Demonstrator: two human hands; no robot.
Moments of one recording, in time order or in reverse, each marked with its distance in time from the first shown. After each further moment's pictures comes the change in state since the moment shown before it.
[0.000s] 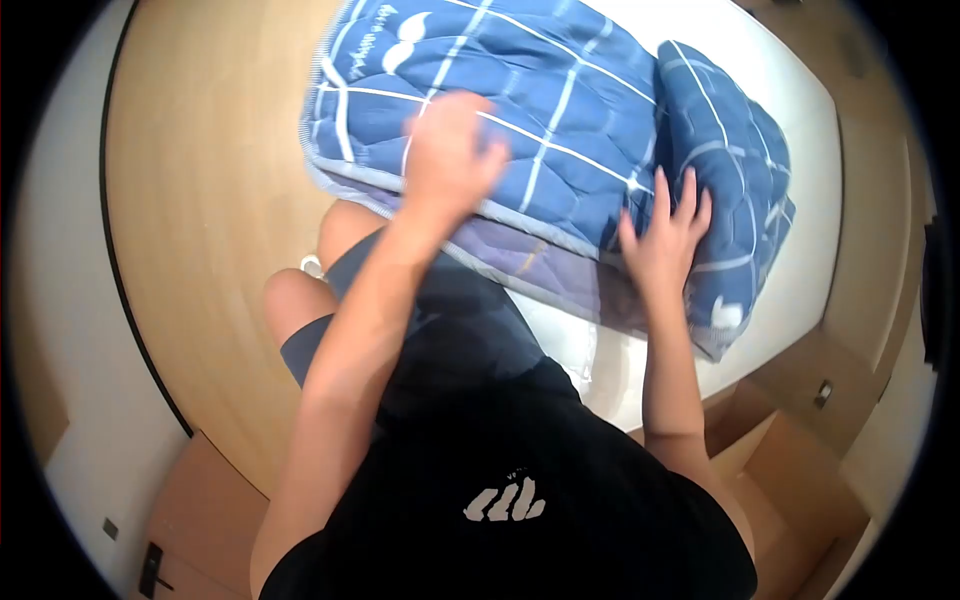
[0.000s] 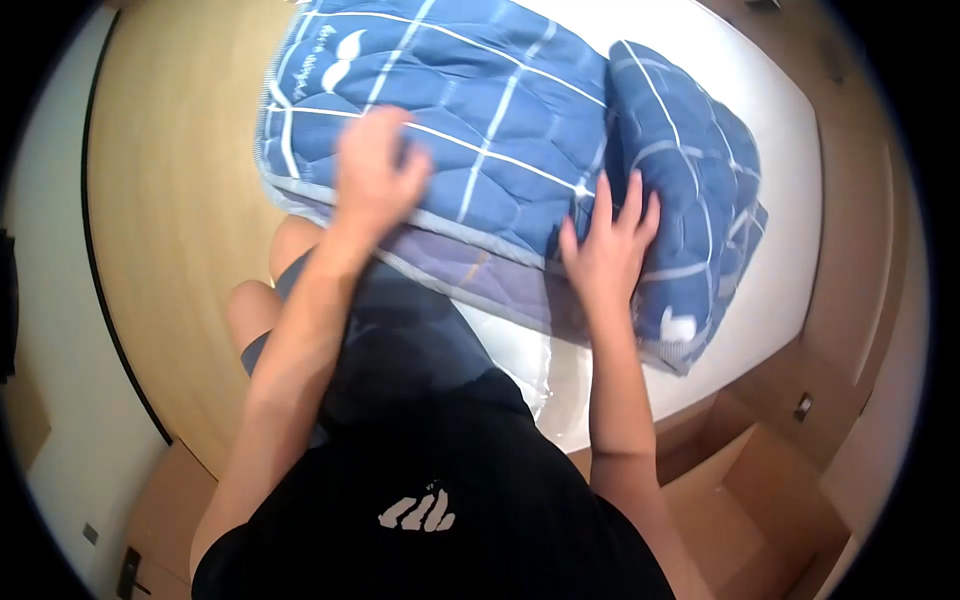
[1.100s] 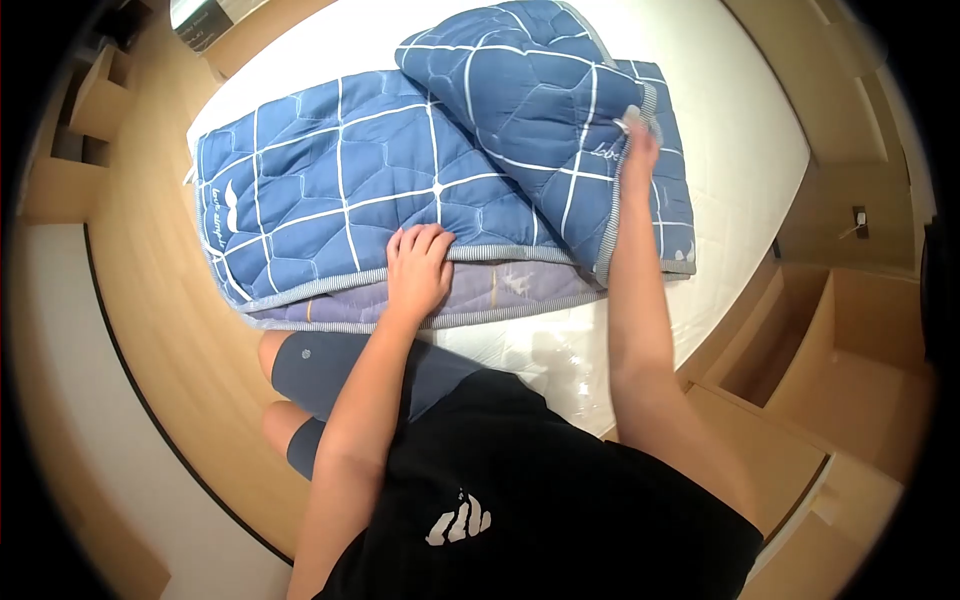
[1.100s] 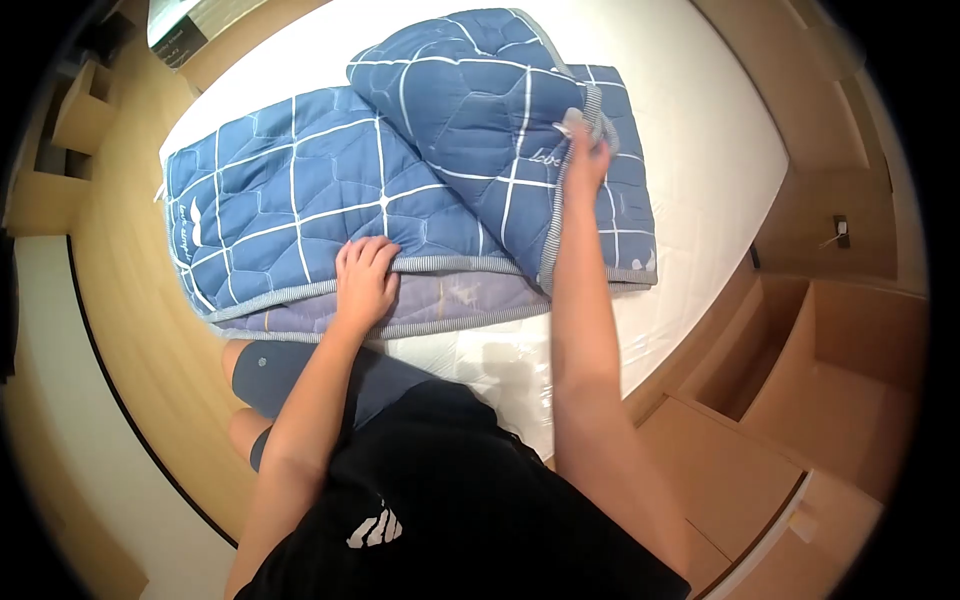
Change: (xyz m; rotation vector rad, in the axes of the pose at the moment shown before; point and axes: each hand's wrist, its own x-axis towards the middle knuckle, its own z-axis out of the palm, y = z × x) left_hand -0.088 0.114 0.130 0.133 -0.555 0.307; right_hand -0.066 0.278 0.075 1.354 0.683 1.031
